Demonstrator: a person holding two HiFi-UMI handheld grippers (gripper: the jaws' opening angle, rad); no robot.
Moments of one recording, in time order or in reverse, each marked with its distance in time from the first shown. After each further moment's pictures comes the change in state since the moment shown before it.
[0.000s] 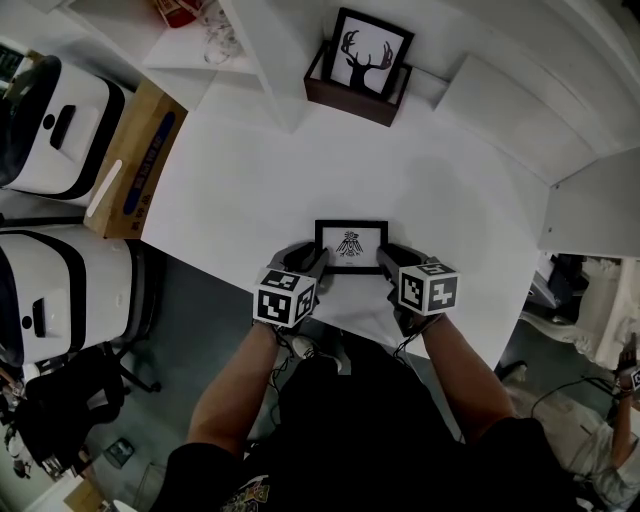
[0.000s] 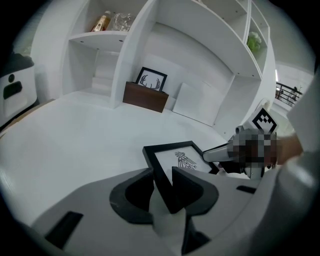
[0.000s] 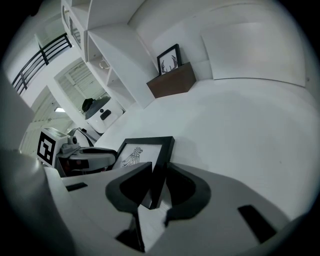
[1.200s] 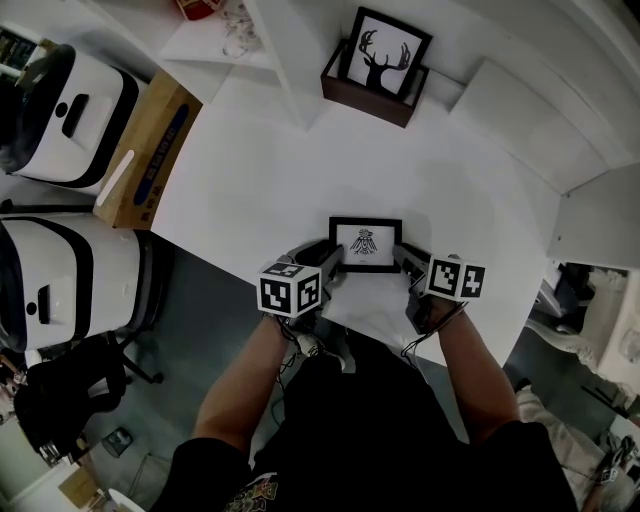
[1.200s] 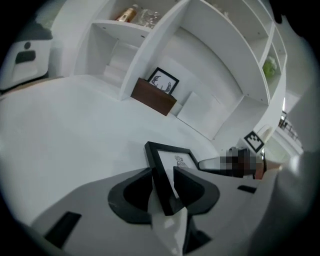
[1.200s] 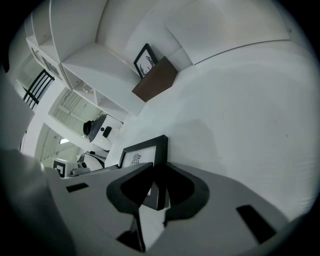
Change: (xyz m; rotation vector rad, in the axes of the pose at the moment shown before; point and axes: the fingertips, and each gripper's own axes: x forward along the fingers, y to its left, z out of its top) left arm 0.001 -0.005 0.006 -0.229 -0.035 -0.078; right arm -0.002 -0.011 0.007 0.291 0.005 0.129
